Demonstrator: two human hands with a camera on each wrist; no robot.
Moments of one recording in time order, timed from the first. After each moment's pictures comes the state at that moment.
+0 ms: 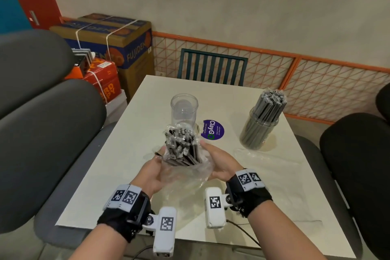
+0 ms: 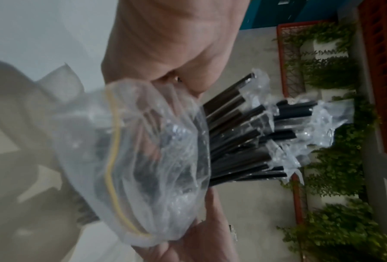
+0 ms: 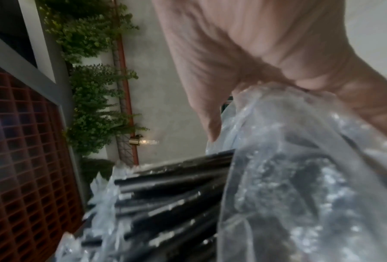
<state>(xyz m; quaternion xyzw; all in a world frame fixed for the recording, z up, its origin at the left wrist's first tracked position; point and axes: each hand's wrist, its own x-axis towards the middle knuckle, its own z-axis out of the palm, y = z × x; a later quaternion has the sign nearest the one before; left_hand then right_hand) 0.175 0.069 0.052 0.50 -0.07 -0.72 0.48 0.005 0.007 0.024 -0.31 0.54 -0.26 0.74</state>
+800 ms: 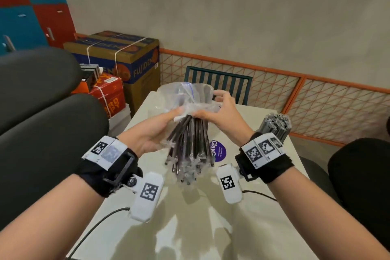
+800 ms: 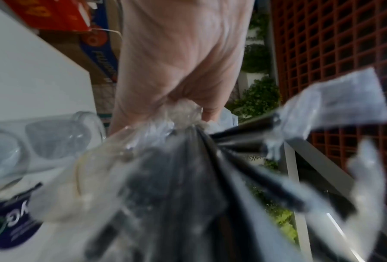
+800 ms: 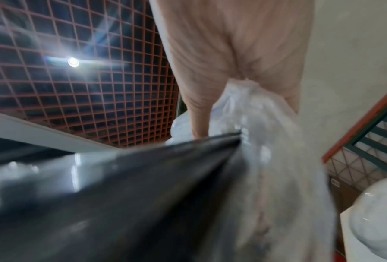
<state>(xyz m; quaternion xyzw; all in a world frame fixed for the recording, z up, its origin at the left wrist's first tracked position) 0.191 -0.006 0.173 0.42 -0.38 -0.71 0.41 0.015 -0.051 0.179 -0.66 0.50 -0.37 0.41</state>
